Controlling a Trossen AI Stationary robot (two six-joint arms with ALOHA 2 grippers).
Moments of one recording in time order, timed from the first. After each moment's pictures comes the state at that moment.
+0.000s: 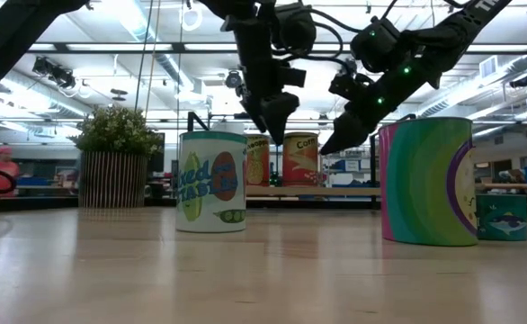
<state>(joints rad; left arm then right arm) 0.24 2.08 1.87 -0.93 -0.54 -0.01 -0.37 1.40 0.69 0.16 0.35 -0.31</state>
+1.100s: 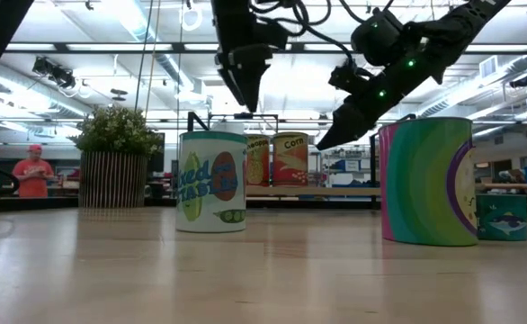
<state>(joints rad) 0.11 1.94 1.87 -1.20 -0.47 -0.11 -0.31 1.38 0.69 0.14 0.33 -0.24</state>
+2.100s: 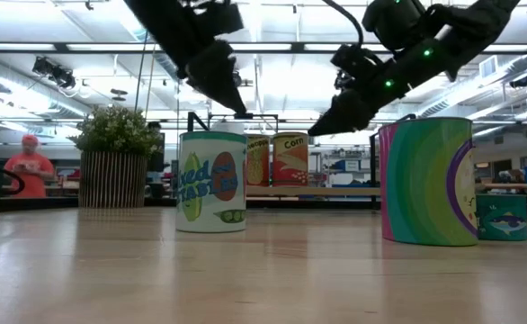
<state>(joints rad) -0.10 1.52 1.04 -0.35 -0.65 -0.11 -0.12 1.39 0.61 0.37 0.46 -0.30</state>
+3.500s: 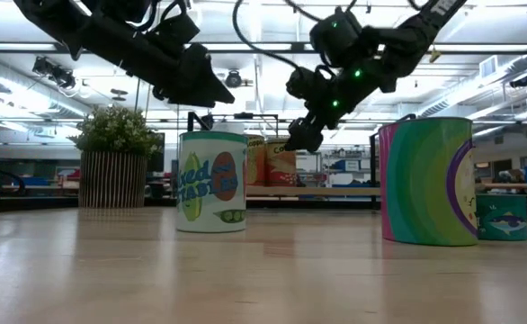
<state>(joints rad) 0.02 1.28 0.57 0.38 -0.59 -0.04 -0.21 1.69 0.90 0.34 0.71 -0.44</state>
